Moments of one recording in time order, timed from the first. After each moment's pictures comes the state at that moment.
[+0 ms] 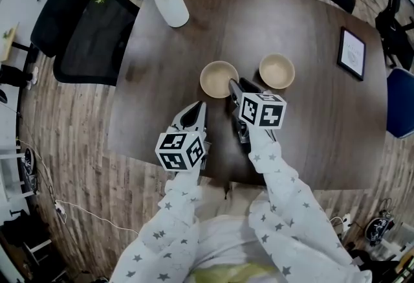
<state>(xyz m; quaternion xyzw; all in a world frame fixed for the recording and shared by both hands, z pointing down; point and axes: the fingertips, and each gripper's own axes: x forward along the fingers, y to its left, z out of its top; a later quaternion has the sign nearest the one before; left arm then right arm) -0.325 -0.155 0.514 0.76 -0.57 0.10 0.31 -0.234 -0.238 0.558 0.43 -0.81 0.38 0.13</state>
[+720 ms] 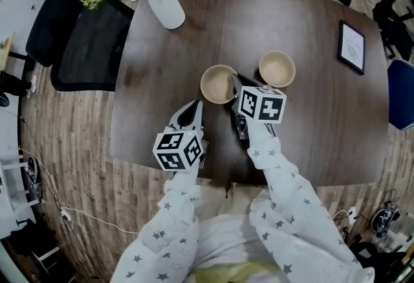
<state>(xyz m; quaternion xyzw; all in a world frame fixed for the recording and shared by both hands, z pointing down) -0.337 -0.160 0.517 0.76 -0.56 0.11 0.30 -0.234 -0.248 0.559 0.46 -0.79 0.40 0.12</state>
